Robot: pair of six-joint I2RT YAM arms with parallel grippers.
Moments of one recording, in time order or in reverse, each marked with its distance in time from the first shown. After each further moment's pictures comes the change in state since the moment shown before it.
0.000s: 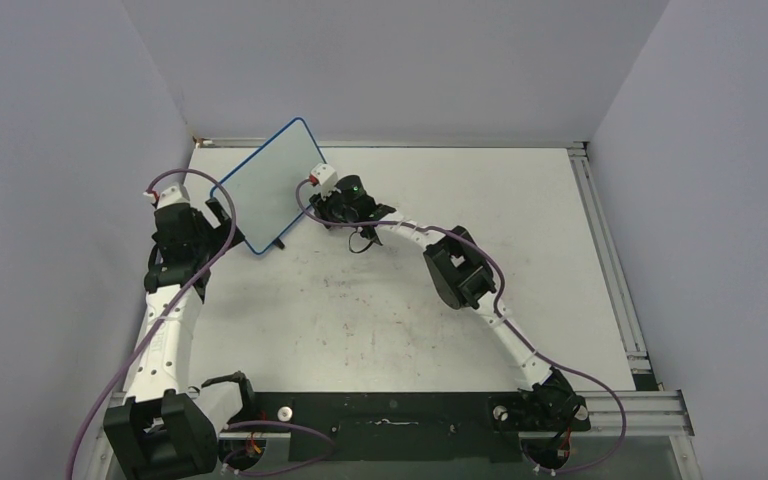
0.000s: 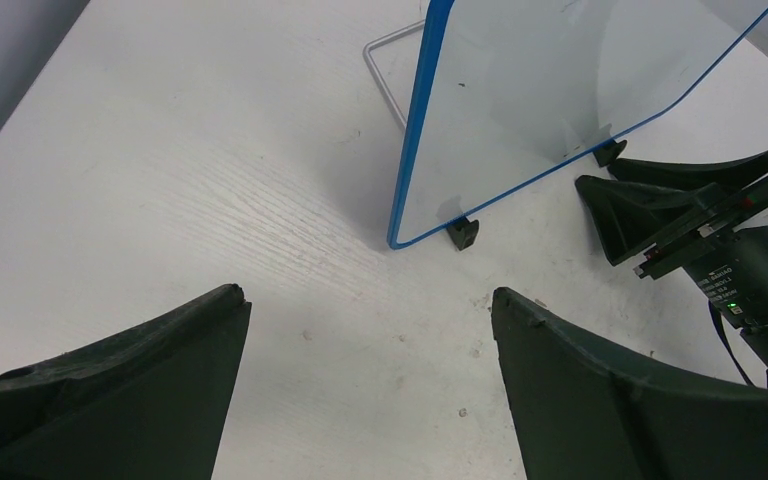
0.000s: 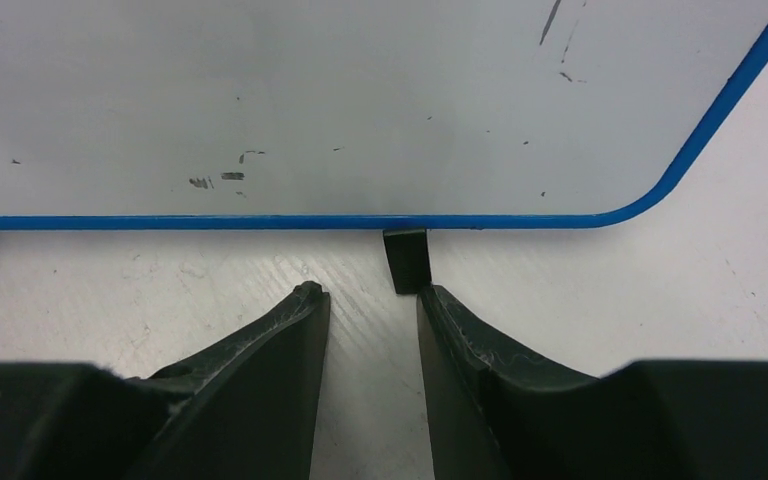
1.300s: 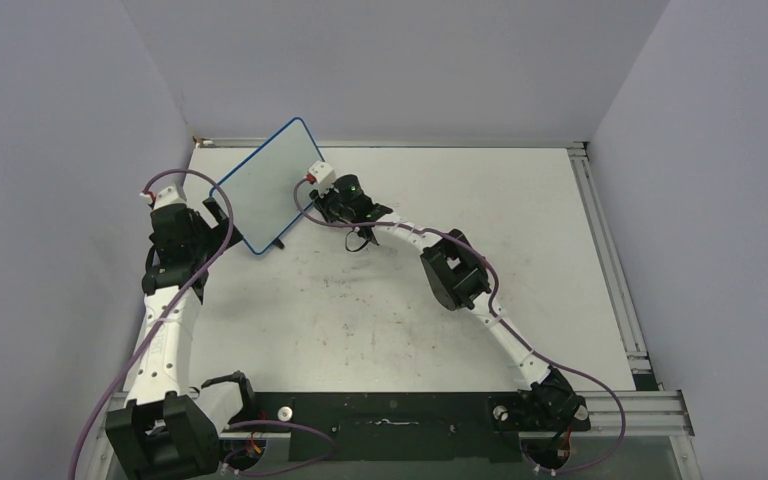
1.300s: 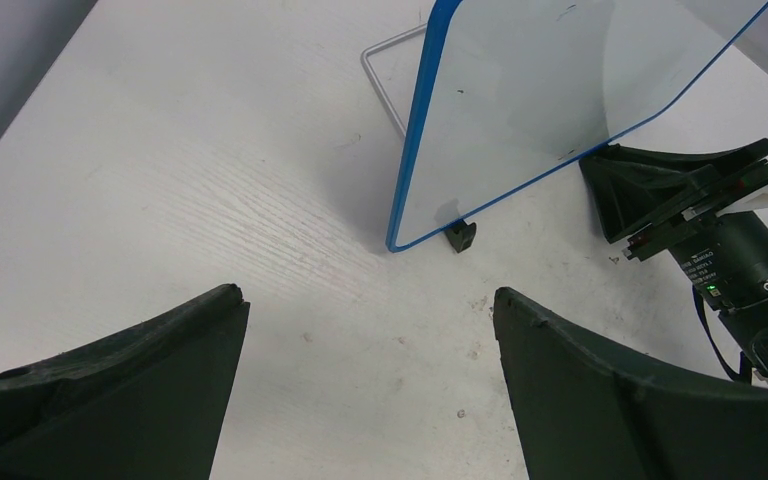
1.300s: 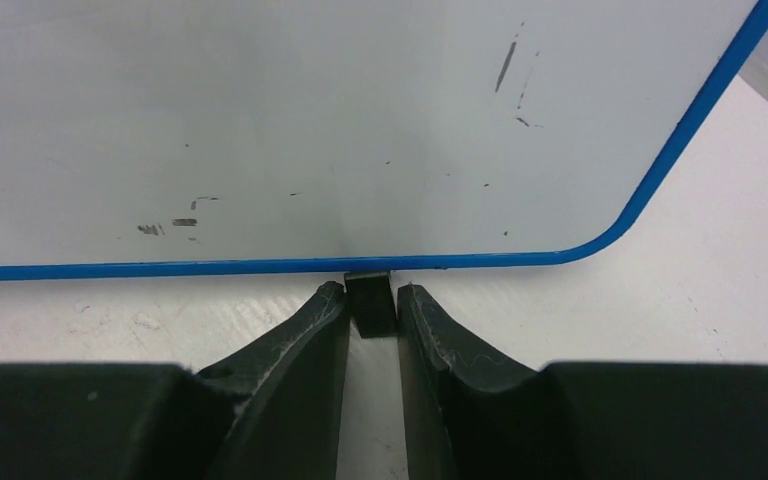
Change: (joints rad) left arm 0.020 -0.009 0.000 0.002 0.019 0.000; right arm 0.006 0.080 0.118 0.012 0.036 -0.024
